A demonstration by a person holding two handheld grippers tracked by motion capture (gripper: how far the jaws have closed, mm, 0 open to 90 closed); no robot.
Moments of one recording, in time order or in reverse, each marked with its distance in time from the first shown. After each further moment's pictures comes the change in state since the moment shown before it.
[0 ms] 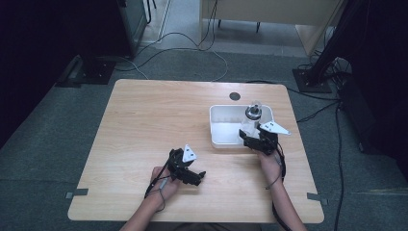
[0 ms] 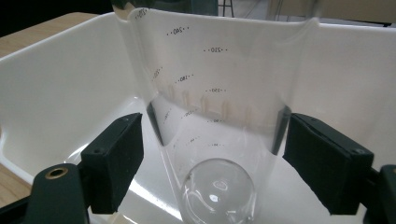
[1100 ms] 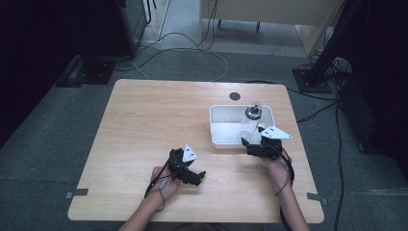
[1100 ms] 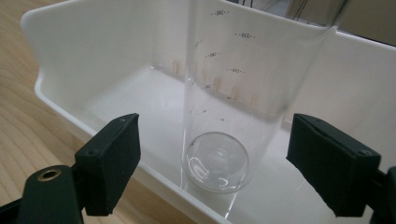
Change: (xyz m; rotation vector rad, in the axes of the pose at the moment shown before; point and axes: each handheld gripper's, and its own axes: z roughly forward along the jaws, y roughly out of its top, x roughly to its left) left arm 0.000 0.000 0.000 0.001 -0.003 0.005; right arm 0.008 0.000 -0.025 0.065 0.024 -0.186
